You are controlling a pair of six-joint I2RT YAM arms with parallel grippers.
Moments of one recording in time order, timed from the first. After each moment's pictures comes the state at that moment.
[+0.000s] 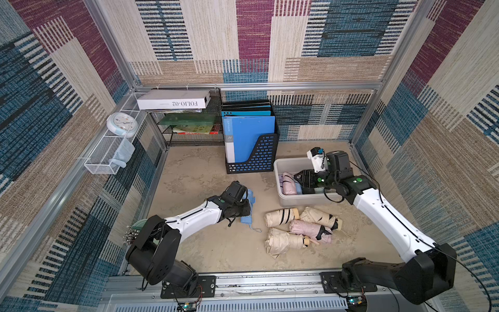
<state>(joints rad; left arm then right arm) -0.60 1.48 0.85 -0.35 0.08 -0.61 0.34 1.26 1.12 -0.53 -0.33 0.24</state>
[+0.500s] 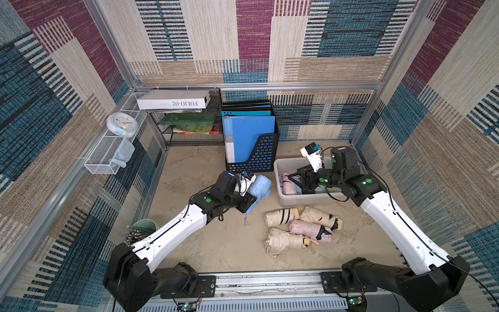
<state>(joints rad) -0.60 1.25 0.99 -0.45 0.26 0.05 0.40 1.21 1.25 -0.61 -0.52 0.03</state>
